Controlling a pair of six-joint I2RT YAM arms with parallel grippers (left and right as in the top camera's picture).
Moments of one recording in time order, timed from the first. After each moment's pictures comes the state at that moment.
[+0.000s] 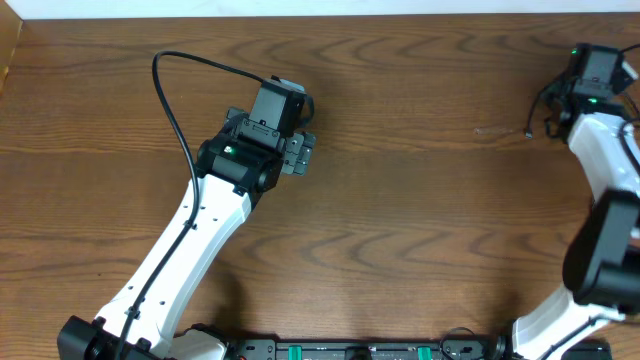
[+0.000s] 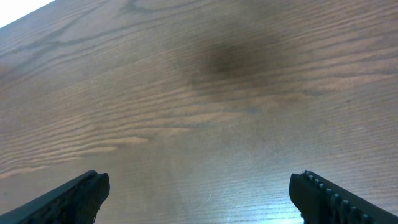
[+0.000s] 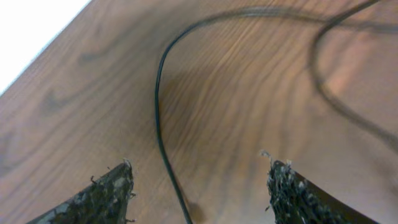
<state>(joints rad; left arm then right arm) -0.44 1.45 1.28 -0.81 -0.32 -0.02 -0.21 1.90 1.33 -0.28 0.32 0.64</state>
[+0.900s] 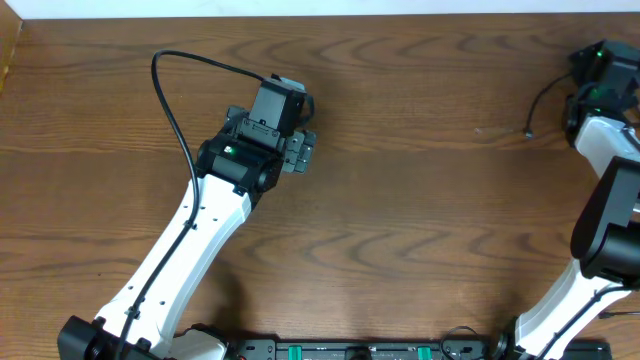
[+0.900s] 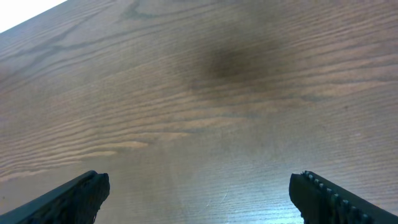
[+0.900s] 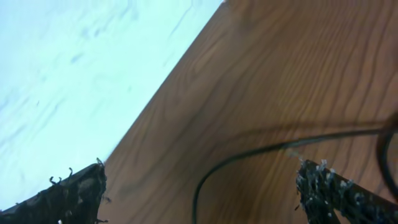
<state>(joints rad) -0.44 1.45 1.28 -0.79 -0.32 -0.02 -0.32 2.06 1.32 0.29 0.34 0.70</state>
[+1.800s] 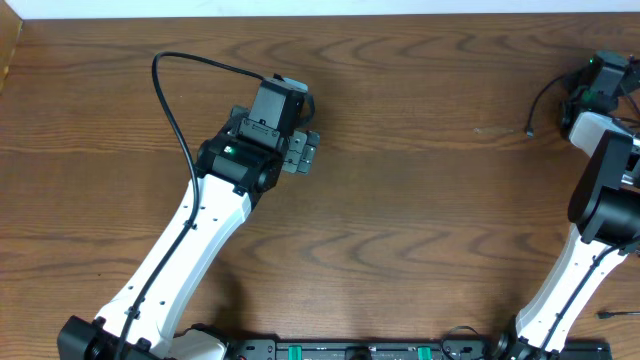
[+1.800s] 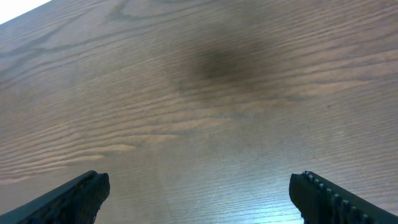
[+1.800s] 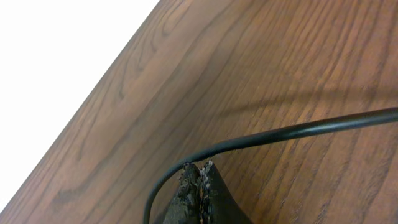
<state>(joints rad) -0.44 1.45 1.28 -0.79 -0.27 -0.02 -0.35 2.32 1.48 0.30 0.28 0.70</state>
